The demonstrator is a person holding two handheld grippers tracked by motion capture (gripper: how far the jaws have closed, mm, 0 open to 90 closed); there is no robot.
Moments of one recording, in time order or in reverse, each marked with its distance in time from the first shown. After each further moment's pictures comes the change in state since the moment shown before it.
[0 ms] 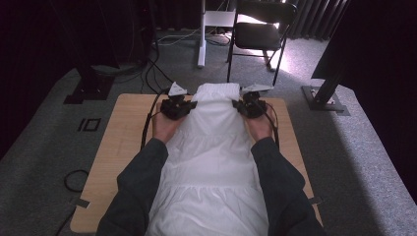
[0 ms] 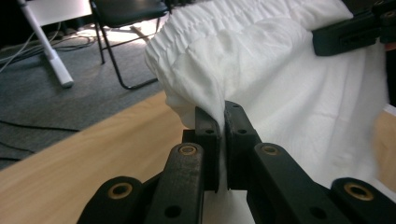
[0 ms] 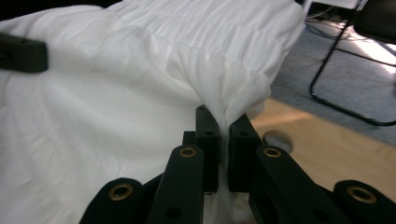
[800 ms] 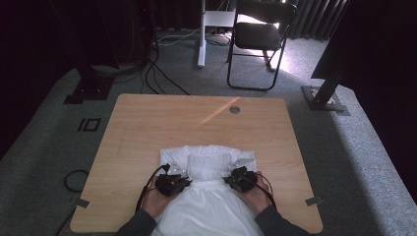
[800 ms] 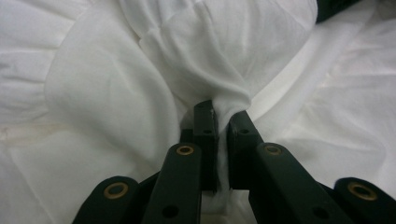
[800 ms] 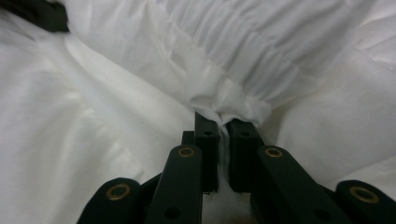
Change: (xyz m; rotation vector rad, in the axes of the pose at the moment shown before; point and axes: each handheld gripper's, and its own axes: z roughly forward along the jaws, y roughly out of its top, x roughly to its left) left arm -0.085 -0.180 -0.014 0.307 -0.114 -0.019; right arm 0.089 -0.191 -0.012 0.323 0.185 -0.104
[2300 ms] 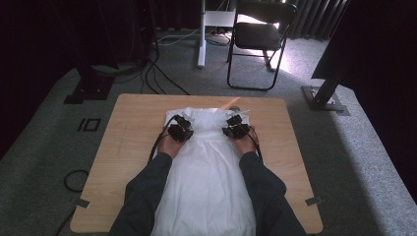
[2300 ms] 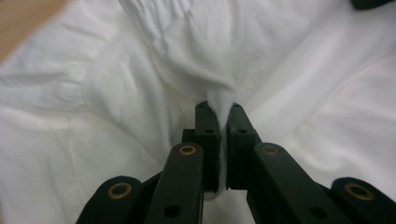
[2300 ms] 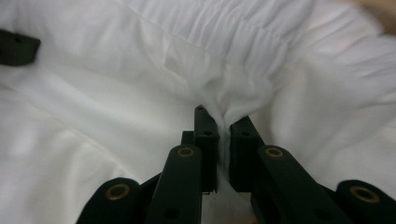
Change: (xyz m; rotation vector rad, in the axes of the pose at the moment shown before) left arm 0.105 0.124 0.051 0.002 0.231 -0.021; right arm -0.118 0.120 0.061 -0.076 -0.136 0.178
